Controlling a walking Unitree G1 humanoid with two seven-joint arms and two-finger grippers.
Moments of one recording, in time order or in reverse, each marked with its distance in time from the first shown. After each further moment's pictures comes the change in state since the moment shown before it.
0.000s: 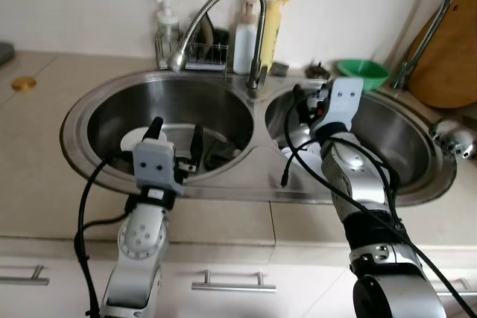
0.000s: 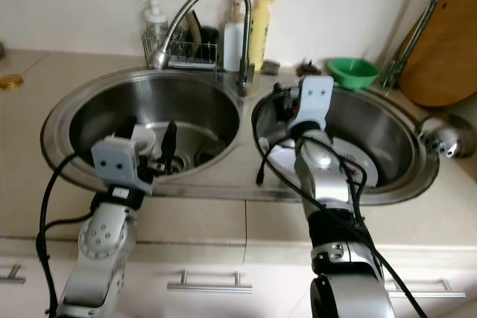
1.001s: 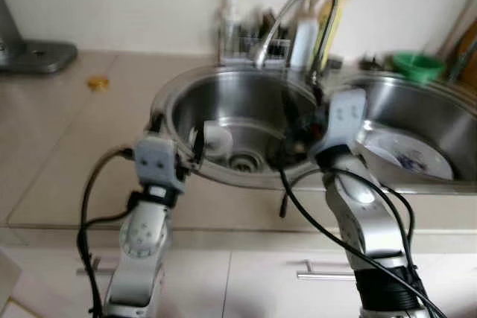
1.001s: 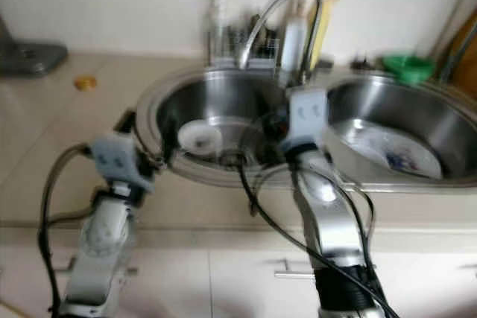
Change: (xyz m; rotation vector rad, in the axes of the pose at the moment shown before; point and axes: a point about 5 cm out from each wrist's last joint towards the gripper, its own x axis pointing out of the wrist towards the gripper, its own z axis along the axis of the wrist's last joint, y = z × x) left arm 0.002 -0.004 0.006 0.000 -0.035 -0.040; right arm -0.050 0.011 -0.001 -0.071 0.017 0.043
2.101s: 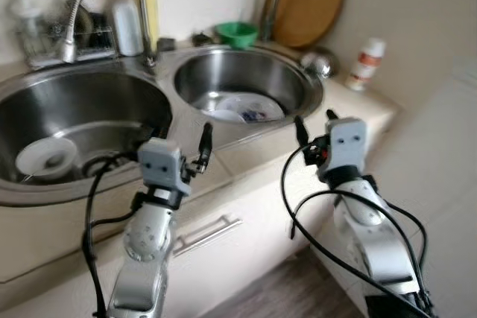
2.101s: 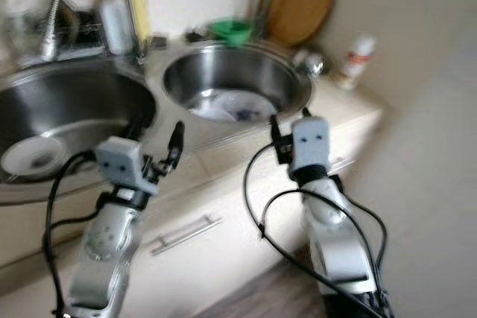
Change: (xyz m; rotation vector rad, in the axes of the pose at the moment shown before) left arm -0.004 -0.007 -0.001 -0.023 -0.008 -0.034; right arm -0.022 -0.008 -0.009 -0.129 0.030 -0.082
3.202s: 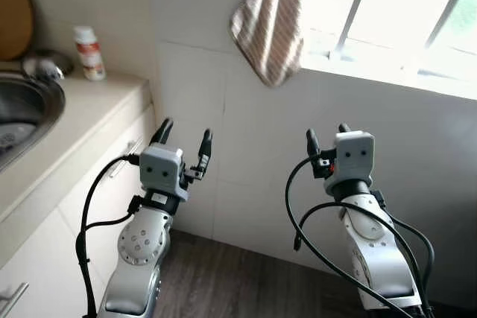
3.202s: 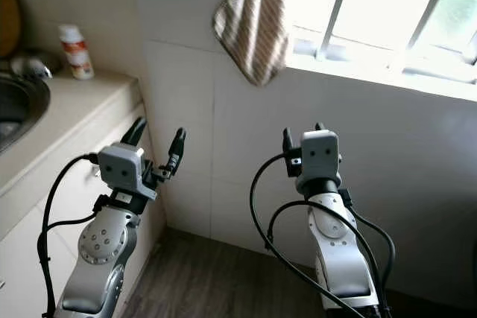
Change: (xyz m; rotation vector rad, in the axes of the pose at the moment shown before) left arm -0.006 0.009 -0.006 0.047 0.032 -0.005; right arm -0.008 0.002 -0.010 -0.029 0.039 -0.034
